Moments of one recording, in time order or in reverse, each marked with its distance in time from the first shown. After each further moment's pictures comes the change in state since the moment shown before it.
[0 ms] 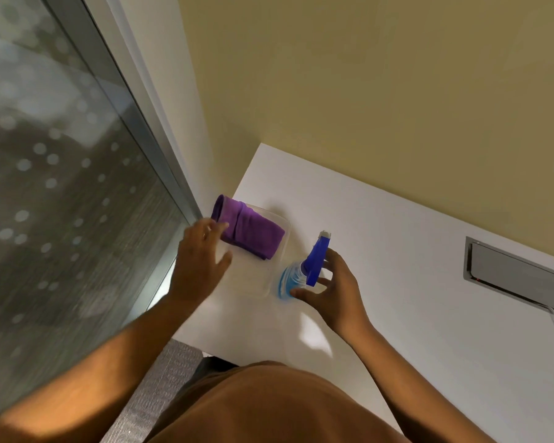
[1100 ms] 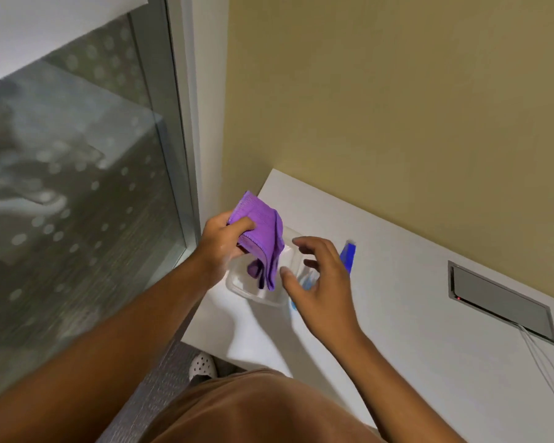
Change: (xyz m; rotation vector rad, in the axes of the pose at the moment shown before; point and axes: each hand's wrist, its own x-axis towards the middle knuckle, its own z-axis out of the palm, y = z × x) left_hand 0.027 0.009 -0.081 -1.434 -0.176 -0.581; right_hand -0.056 -0.135 0.055 -0.042 0.177 -0.361
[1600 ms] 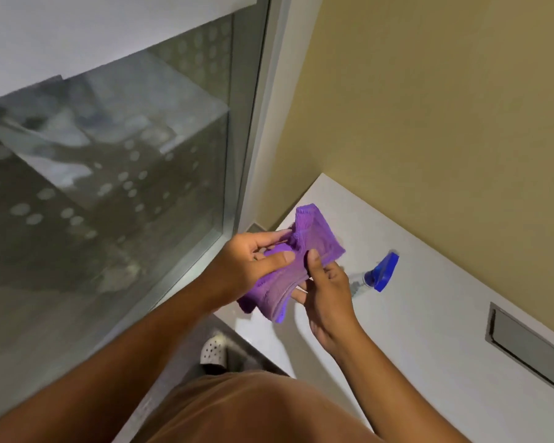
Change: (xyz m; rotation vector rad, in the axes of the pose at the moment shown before) left_hand -0.117 0.001 -0.036 0.234 -0.146 0.204; right_hand -0.014 -0.006 0.054 0.834 -0.169 0.534
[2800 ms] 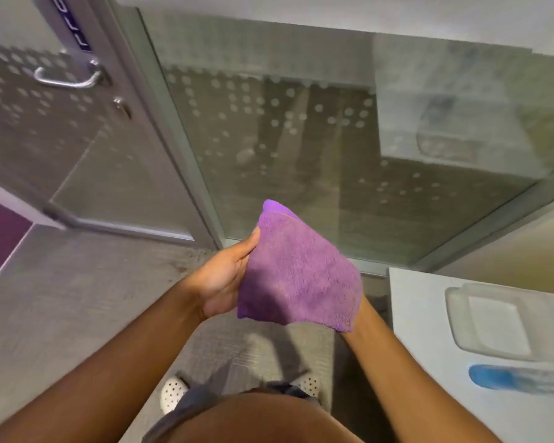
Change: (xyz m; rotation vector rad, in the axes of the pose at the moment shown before) left_hand -0.422 -0.097 0.095 -0.891 0.863 -0.016; right_hand -0.240 0.076 0.050 -0.871 -0.838 0.646
